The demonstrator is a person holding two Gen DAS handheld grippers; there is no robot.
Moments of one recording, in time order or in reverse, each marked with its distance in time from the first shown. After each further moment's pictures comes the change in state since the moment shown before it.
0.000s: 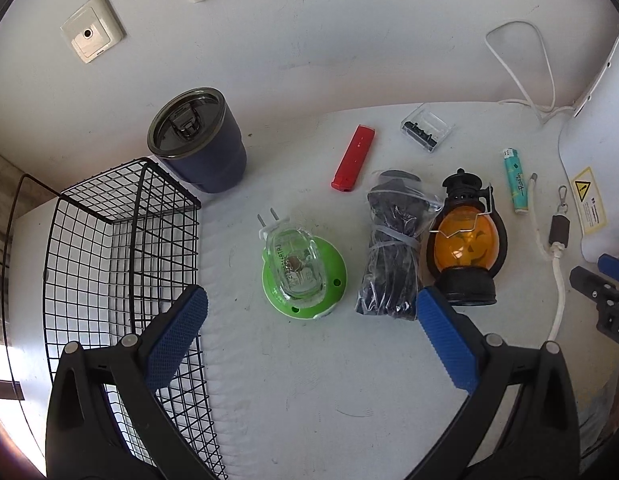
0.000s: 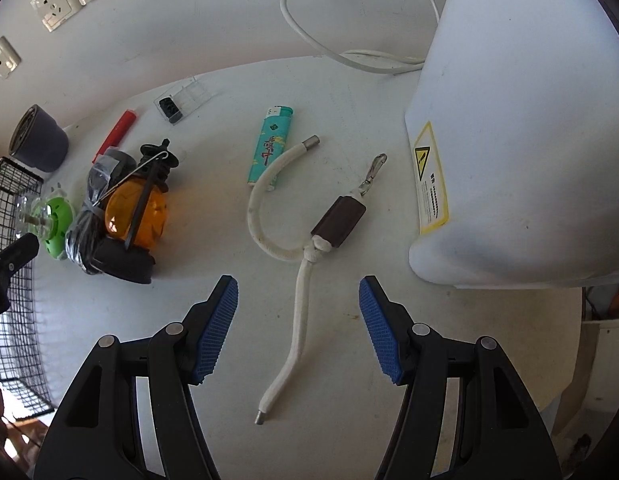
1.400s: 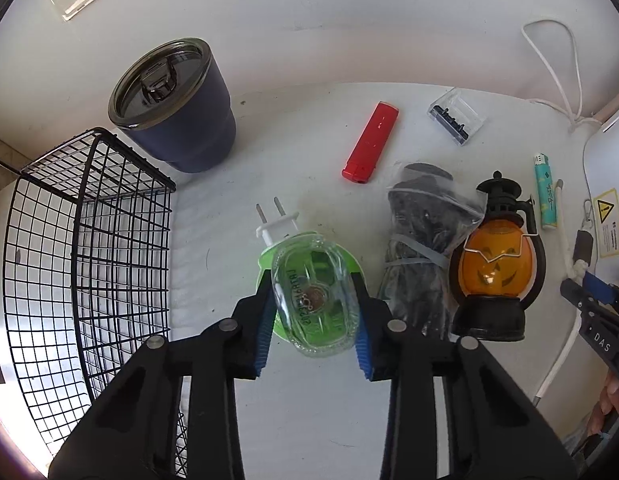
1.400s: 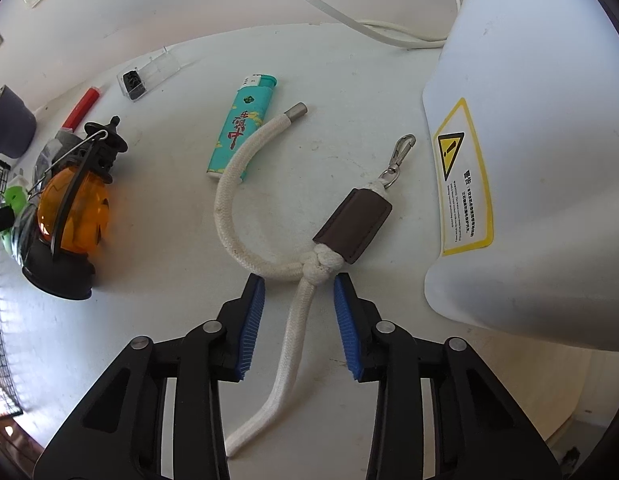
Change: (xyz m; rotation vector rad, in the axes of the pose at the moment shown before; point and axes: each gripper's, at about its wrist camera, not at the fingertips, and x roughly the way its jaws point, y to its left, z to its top) left arm 0.046 0.001 0.015 -0.127 0.089 -0.040; right arm 0.027 0.010 0.002 -0.047 0.011 -0.017
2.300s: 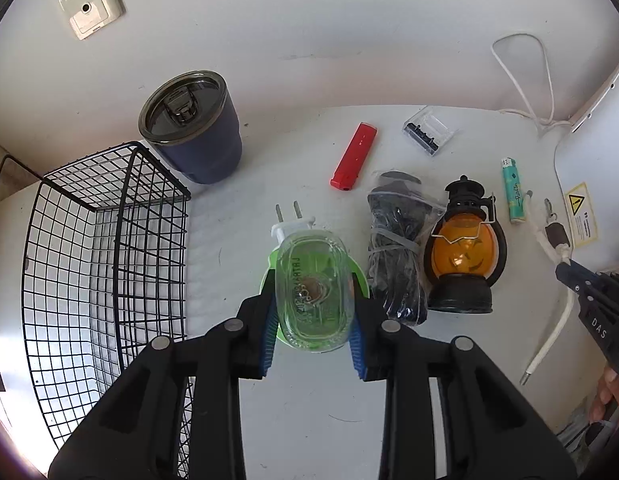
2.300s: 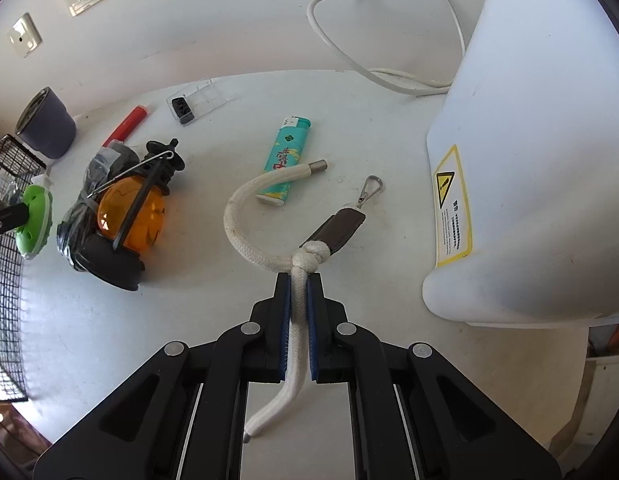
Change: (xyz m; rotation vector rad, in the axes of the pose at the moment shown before) left arm -0.063 0.015 -0.019 0.017 -0.079 -0.030; right arm -0.056 -0.013 -0.023 -0.050 -0.116 0.039
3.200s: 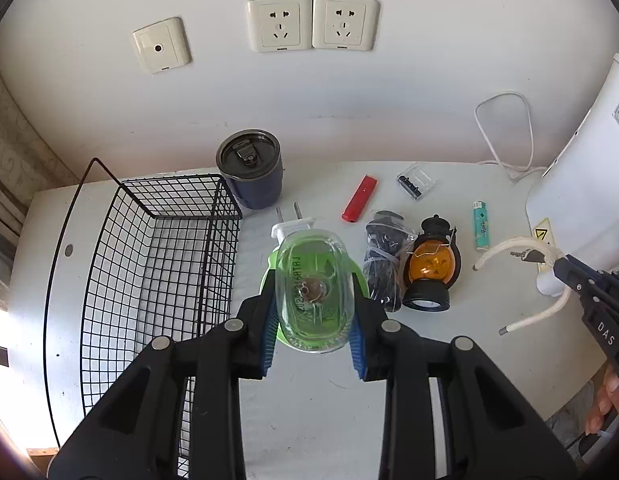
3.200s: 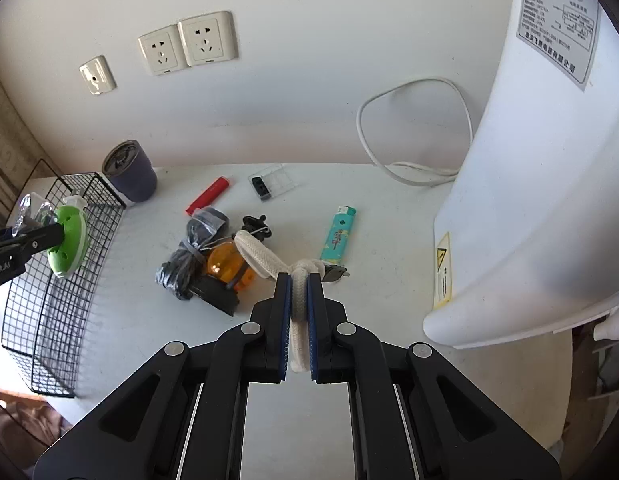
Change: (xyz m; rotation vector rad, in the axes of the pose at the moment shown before) left arm -0.091 0.014 -0.021 -0.081 -0.156 0.045; right arm -0.058 0.049 0.033 -0.080 -0.204 0.104
